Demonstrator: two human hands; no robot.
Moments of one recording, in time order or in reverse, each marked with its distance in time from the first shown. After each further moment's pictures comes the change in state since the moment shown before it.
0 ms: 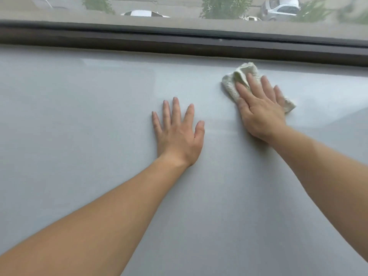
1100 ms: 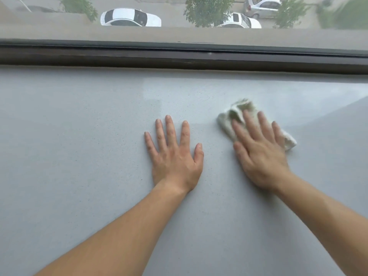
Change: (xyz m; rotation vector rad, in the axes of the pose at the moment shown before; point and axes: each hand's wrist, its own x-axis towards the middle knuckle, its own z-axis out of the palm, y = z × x) left_hand 0.002 0.004 0.004 0.150 -0.003 0.006; right_hand -0.063 0.004 0.006 -0.049 -0.037 -0.058
